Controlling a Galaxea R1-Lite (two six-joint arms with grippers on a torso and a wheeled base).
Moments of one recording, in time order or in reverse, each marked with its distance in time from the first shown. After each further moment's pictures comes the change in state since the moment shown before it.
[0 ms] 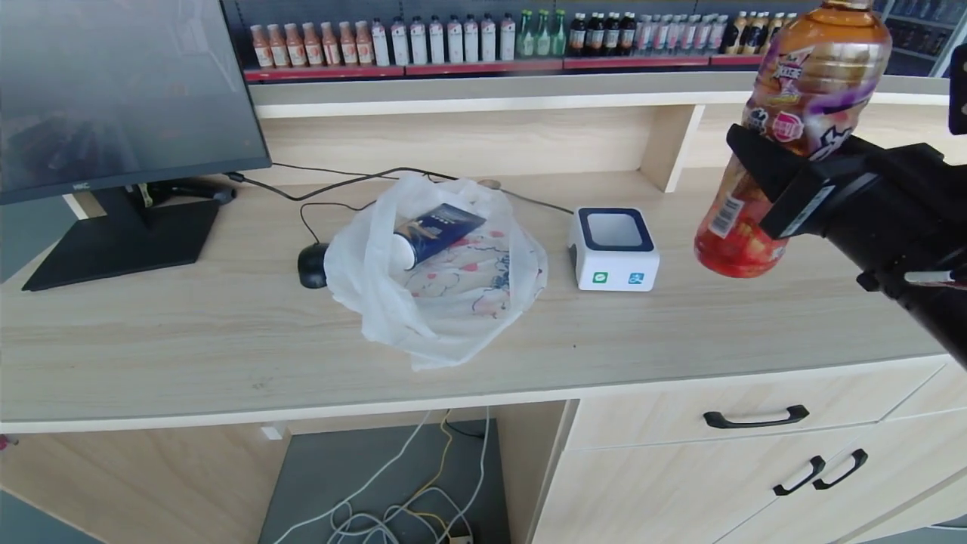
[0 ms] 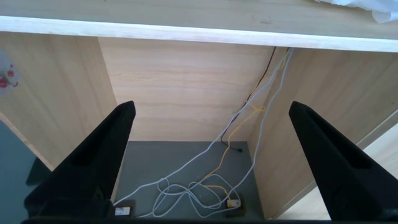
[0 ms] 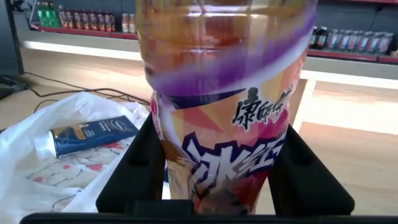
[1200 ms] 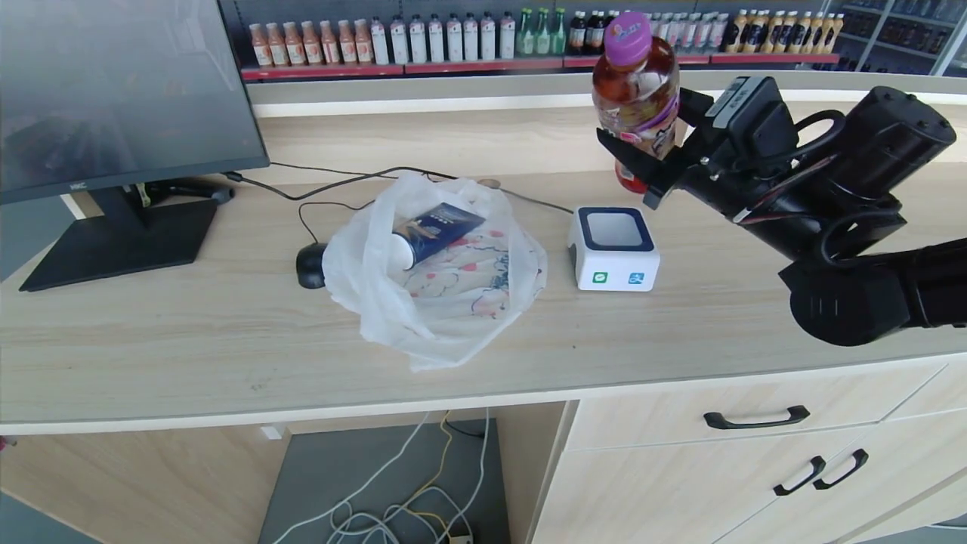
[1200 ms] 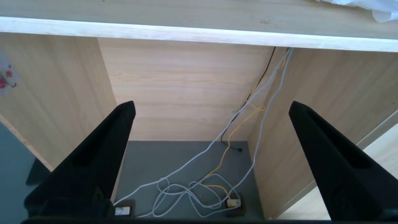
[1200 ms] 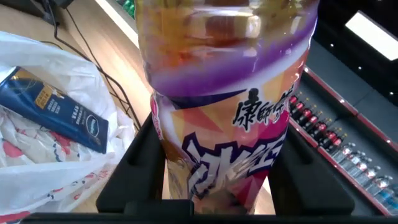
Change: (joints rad) left arm 0.000 0.000 0.000 0.000 -0.001 0.000; right arm -0.145 0.442 -0.484 -0.068 0.662 -0.504
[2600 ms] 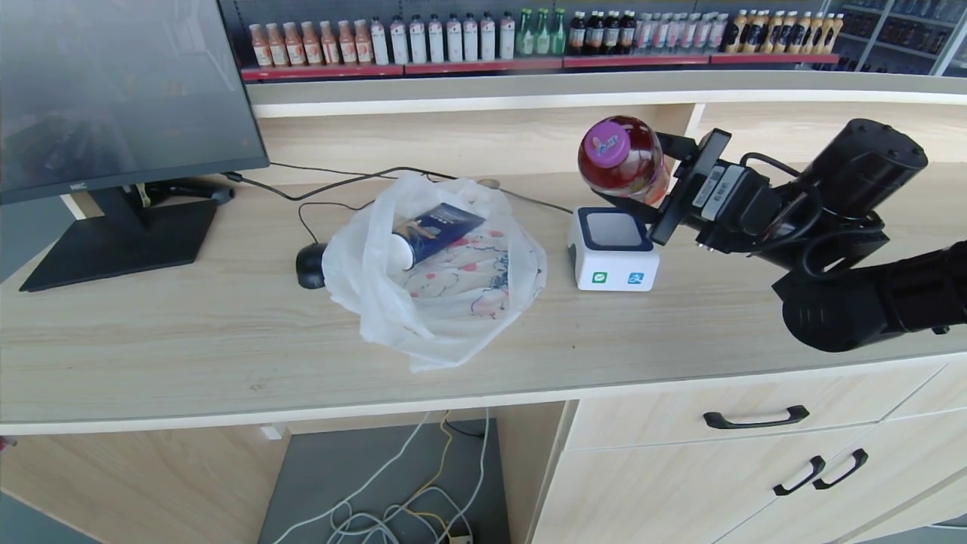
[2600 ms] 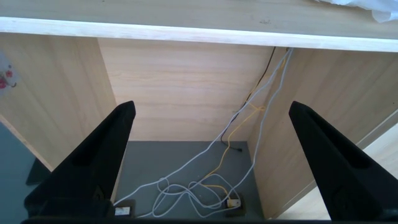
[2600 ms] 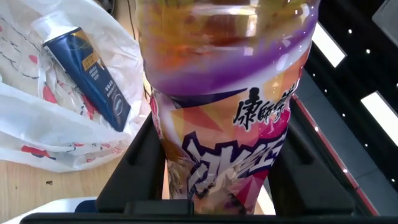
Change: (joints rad) left arm 0.000 0.000 0.000 0.000 0.000 0.000; right arm -0.071 0.054 0.023 -0.025 0.294 -0.233
